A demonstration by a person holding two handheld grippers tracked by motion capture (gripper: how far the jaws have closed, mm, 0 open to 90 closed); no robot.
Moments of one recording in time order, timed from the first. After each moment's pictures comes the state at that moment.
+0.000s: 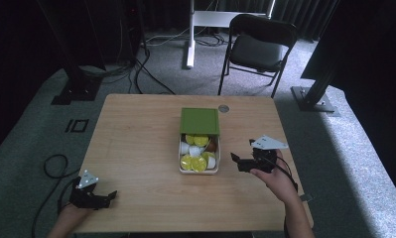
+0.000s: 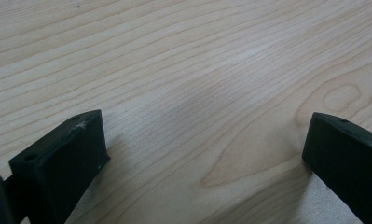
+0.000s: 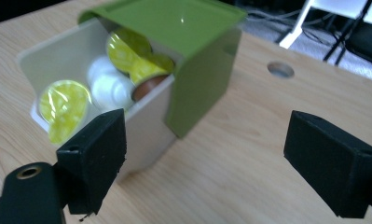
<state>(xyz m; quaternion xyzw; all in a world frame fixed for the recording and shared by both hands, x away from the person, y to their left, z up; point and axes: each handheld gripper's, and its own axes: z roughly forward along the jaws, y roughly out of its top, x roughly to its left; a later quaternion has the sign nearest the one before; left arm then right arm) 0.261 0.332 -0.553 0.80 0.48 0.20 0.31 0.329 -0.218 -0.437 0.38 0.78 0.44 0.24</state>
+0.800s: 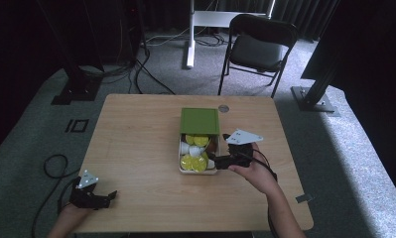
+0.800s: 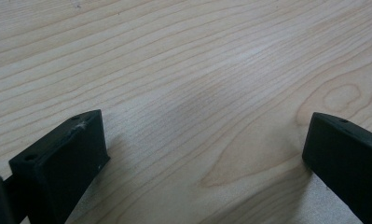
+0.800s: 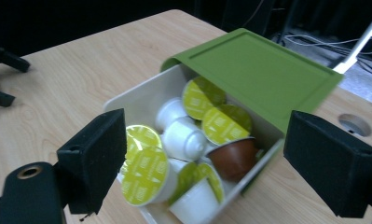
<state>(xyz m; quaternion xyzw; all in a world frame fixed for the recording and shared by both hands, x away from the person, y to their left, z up) 0.261 0.332 -0.553 0.80 0.48 0.20 0.31 0.336 -0.153 -0.421 0.30 0.80 0.47 0.20</state>
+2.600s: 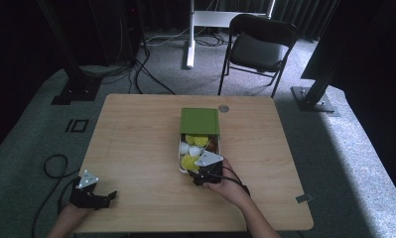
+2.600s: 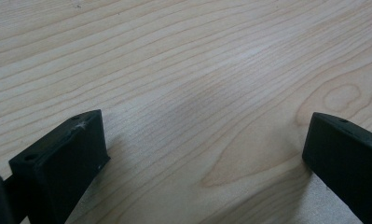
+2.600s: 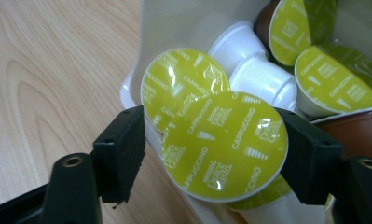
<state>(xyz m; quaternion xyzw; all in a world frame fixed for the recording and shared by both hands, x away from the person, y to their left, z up) 0.261 0.332 -0.553 0.80 0.48 0.20 0.31 0.328 -0.088 -0.505 0.25 0.86 0.38 0.22</state>
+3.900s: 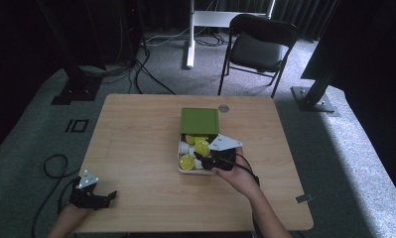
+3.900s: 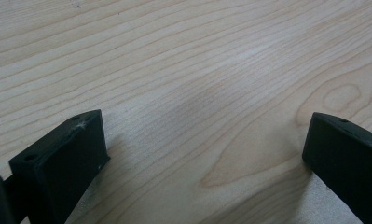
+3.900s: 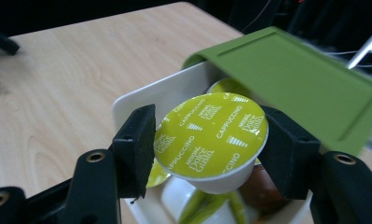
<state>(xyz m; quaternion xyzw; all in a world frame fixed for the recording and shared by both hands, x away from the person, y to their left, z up) 0.261 0.332 -0.553 0.80 0.48 0.20 0.31 0.337 -0.117 -0.440 0.27 0.82 0.46 0.23</state>
